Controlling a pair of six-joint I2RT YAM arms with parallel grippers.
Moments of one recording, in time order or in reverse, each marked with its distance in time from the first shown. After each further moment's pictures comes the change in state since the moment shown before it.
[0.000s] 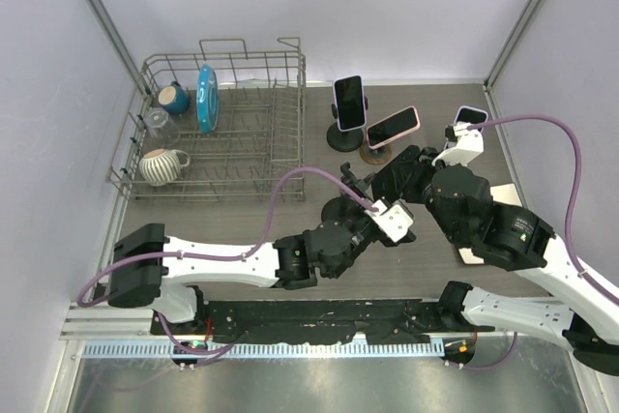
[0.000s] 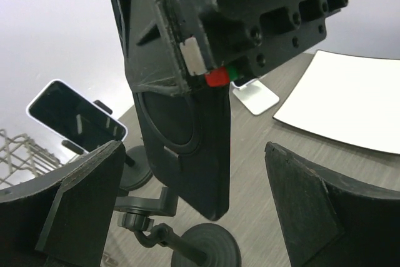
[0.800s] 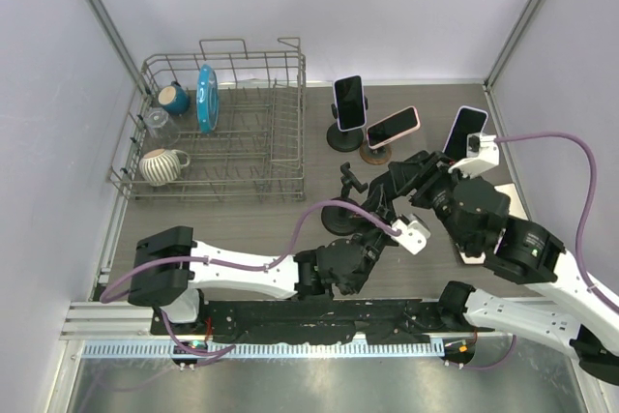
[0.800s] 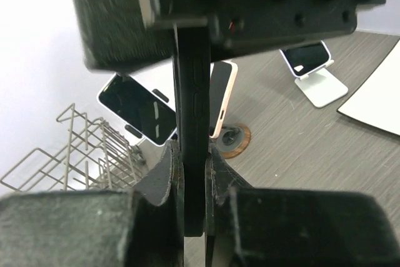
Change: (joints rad) left arm -0.082 0.140 0.042 0.239 -0.291 0.325; right arm -0.006 -0.098 -0.094 0.103 -0.024 0.134
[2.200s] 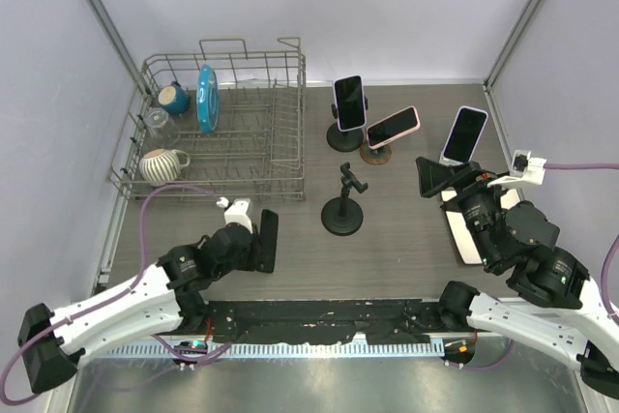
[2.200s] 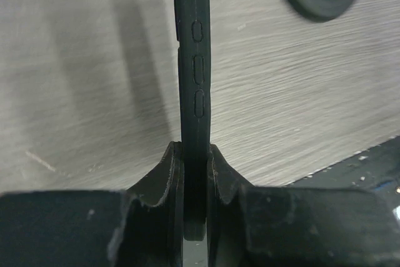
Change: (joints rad) left arm 0.528 -0.943 -0.618 -1.290 0.618 -1.527; right arm 0.001 -0.233 -0.122 0.178 0.106 -0.224
